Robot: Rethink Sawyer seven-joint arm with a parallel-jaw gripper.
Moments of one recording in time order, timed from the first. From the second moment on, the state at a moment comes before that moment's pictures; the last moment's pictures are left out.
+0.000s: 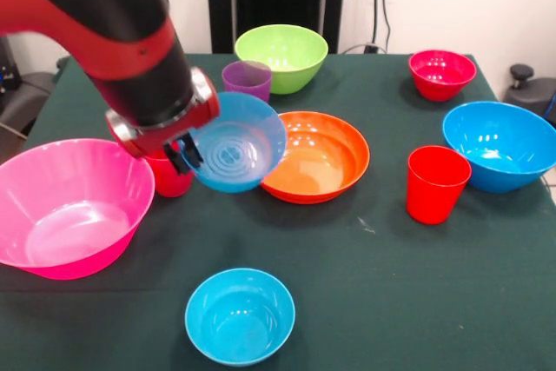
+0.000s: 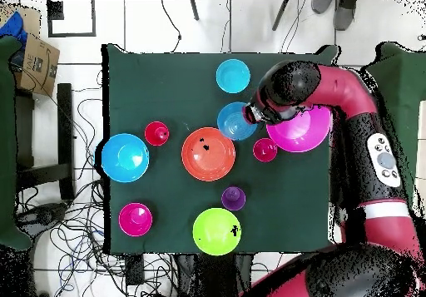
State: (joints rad) arm -0.79 -0.36 0.75 1.14 -0.61 1.33 1.21
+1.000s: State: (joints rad) arm -0.77 -0.32 0.76 1.02 -0.60 1.39 1.19
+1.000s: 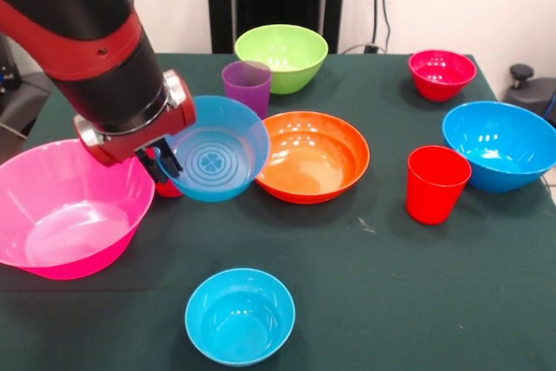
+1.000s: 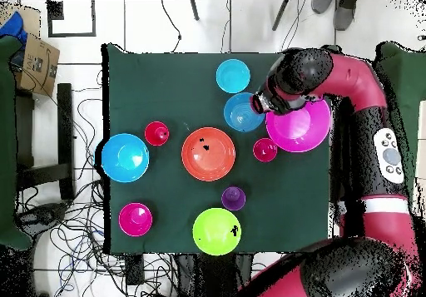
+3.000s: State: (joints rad) arm -0.59 -0.09 0.80 0.57 -0.65 1.45 0.99
